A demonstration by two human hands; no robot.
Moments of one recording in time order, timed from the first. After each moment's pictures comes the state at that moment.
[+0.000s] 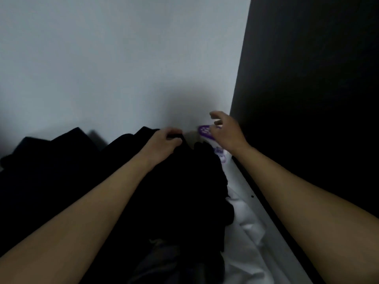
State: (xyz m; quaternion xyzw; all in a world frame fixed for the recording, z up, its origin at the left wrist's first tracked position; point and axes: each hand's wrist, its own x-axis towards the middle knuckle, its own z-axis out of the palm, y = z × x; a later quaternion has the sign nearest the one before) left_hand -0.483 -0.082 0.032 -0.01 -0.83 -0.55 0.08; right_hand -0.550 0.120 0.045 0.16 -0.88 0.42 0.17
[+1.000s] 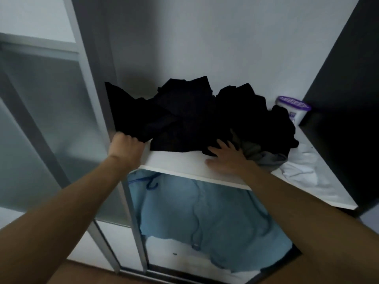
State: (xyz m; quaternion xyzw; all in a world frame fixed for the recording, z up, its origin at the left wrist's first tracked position) left_hand -0.022 -0.280 -0.026 0.21 -0.92 0.31 -0.05; right_hand -0.208 -0.032 -0.061 0.33 -0.94 -0.01 -0.12
